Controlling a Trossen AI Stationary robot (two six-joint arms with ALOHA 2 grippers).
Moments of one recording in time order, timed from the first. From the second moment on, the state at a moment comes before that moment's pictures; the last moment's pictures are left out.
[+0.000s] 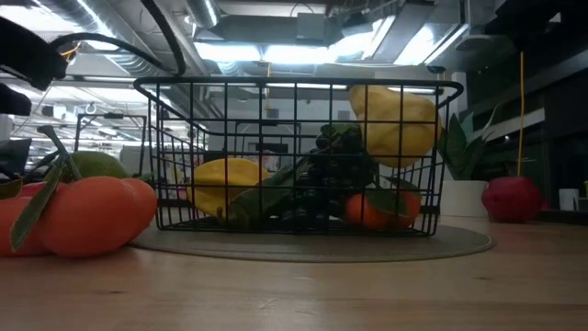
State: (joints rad) left arm -0.73 1.53 0.88 -0.79 -0.02 -1.01; right arm 0.53 0.51 0.70 -0.67 0.55 0.36
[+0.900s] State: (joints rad) left arm -0.73 1.68 0.88 -0.79 -0.03 -1.01; right arm 0.53 0.51 0.70 -0.66 0.55 0.36
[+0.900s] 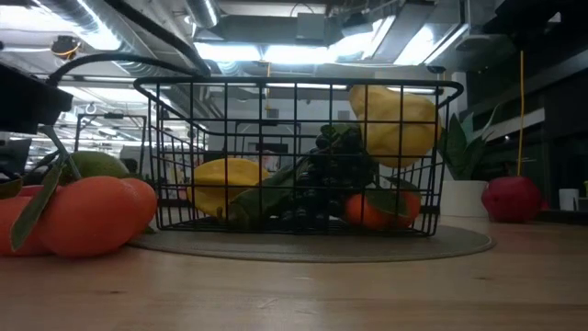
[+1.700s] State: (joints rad) left arm -0.71 1.29 0.88 -0.81 0.12 -1.13; right arm 0.53 0.51 0.70 -0.66 0.55 0.36
